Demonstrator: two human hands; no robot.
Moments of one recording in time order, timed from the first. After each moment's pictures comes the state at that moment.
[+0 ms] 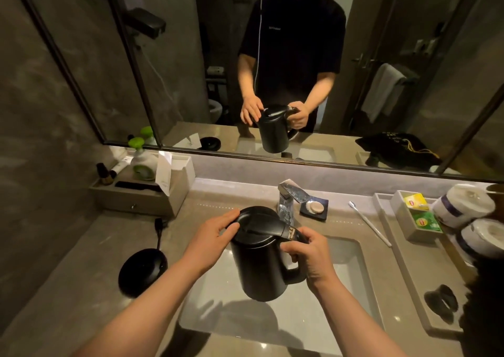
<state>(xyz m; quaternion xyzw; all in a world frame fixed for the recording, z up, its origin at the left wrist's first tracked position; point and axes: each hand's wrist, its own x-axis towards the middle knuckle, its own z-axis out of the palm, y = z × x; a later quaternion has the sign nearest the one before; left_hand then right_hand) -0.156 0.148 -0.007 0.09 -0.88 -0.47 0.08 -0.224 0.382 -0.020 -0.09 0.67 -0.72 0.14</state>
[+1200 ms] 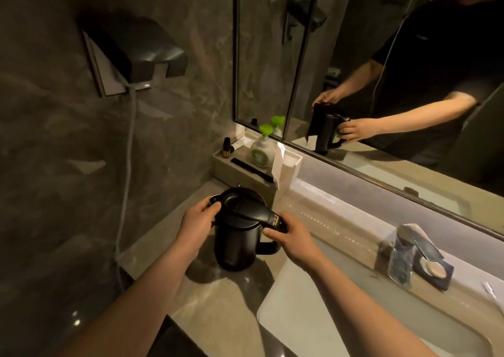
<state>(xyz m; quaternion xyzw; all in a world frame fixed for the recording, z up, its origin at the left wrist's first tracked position) -0.028 -0.018 0.005 0.41 -0.56 -0.66 0.29 -0.191 0.134 -0.021 -0.38 0.76 -0.46 0.27</state>
